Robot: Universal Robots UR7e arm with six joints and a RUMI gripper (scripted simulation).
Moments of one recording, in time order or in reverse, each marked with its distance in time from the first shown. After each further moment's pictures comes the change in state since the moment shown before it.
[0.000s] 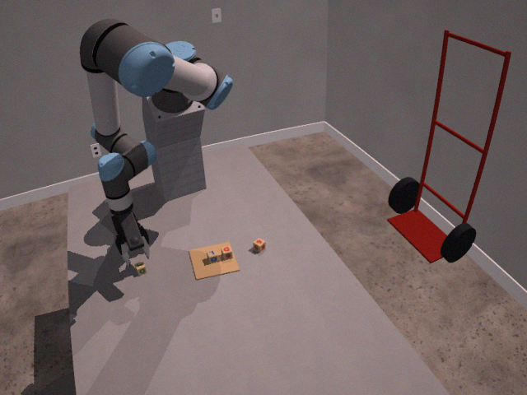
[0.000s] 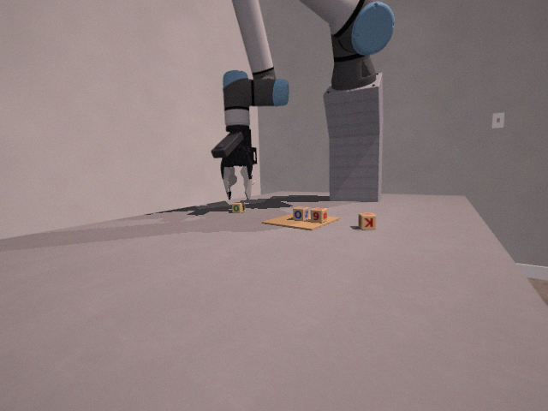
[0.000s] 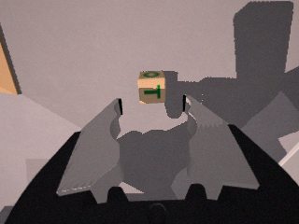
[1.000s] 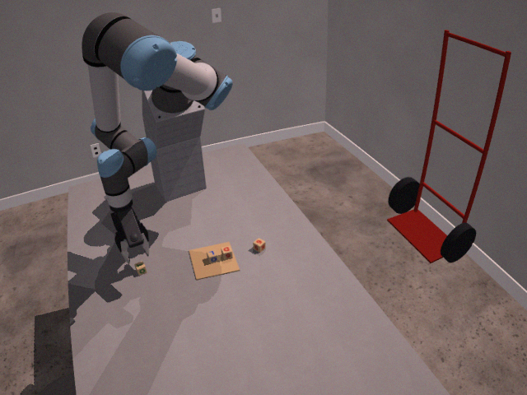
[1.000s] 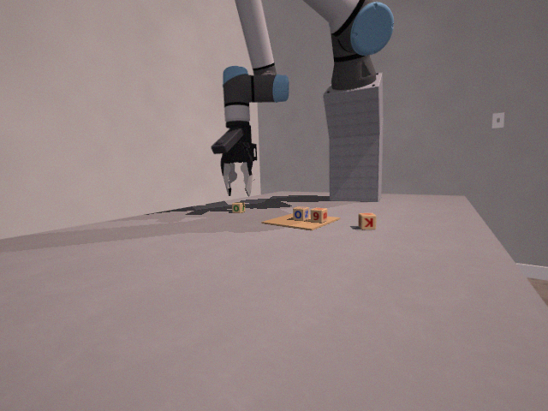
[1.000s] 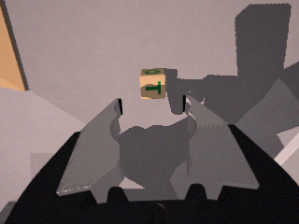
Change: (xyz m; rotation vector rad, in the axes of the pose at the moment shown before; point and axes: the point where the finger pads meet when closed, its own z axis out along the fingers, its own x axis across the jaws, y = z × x) arm -0.001 0.000 -0.011 -0.001 -0.002 -0.001
